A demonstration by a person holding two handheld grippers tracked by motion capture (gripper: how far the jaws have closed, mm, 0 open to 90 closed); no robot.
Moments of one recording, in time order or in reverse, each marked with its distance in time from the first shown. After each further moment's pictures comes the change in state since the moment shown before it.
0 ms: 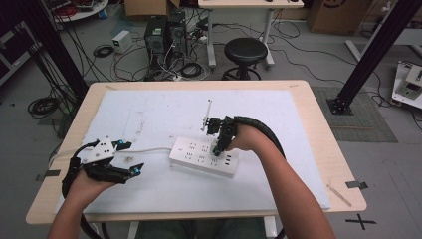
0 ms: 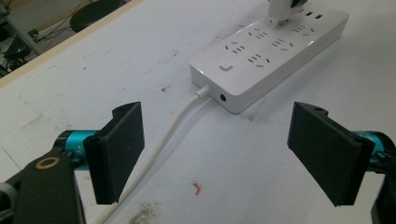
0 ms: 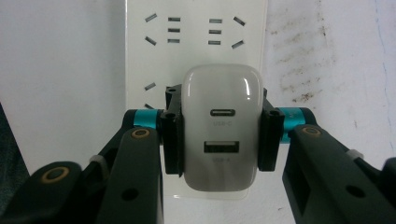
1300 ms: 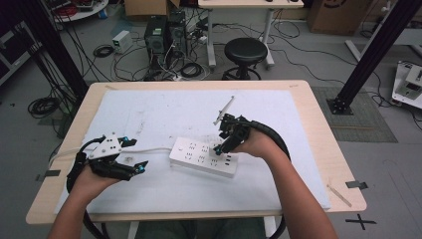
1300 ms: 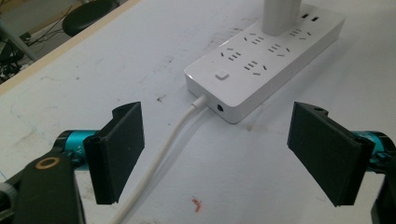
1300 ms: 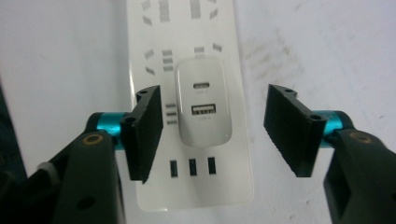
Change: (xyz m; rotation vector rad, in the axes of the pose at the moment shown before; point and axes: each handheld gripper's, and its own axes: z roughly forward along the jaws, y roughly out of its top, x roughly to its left) left arm 0.002 0.015 0.011 0.014 -0.023 0.031; right arm 0.008 -0.044 -0.018 -0.339 -0.032 0.154
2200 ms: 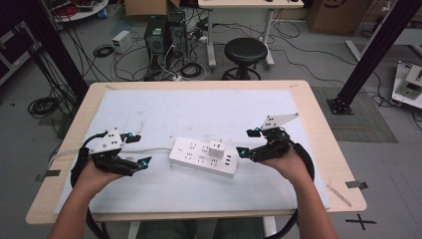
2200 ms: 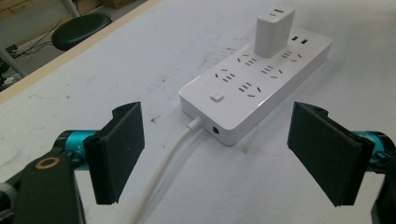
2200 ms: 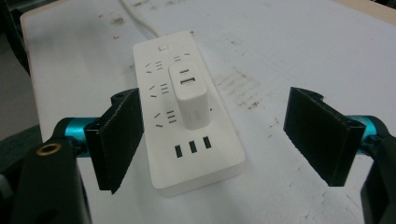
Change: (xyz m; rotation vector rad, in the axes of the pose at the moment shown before) left arm 0.007 0.006 0.007 -0.057 -0.044 -0.014; right arm 0.009 -0.100 -0.040 -0.470 -0.064 0.177
